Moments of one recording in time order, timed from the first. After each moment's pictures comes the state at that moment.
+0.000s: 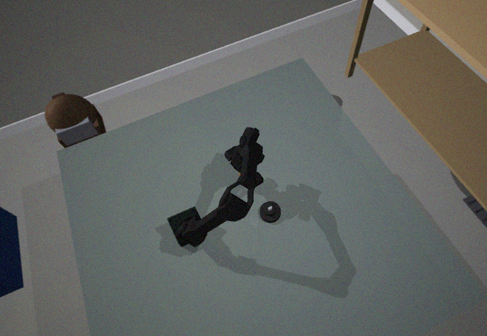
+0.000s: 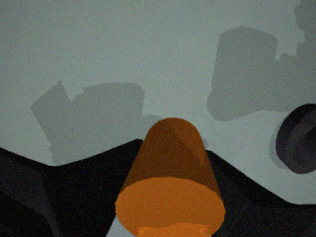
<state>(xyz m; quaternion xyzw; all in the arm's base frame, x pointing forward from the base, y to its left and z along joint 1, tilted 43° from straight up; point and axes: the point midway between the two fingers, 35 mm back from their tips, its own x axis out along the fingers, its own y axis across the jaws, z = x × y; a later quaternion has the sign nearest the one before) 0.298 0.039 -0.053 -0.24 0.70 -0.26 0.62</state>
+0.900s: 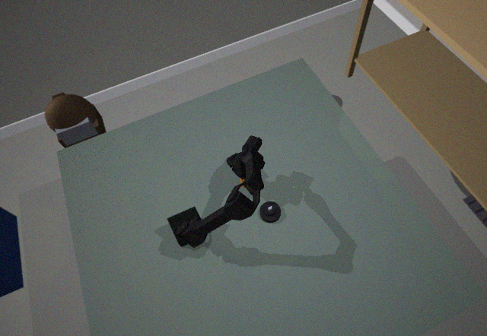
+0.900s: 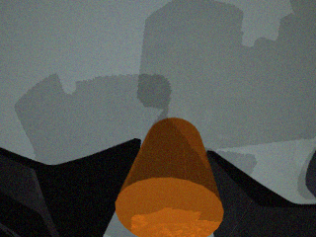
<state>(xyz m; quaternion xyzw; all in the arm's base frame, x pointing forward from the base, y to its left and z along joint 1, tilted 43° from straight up) 0.293 0.001 -0.096 -0.24 0.70 -0.26 0.62</state>
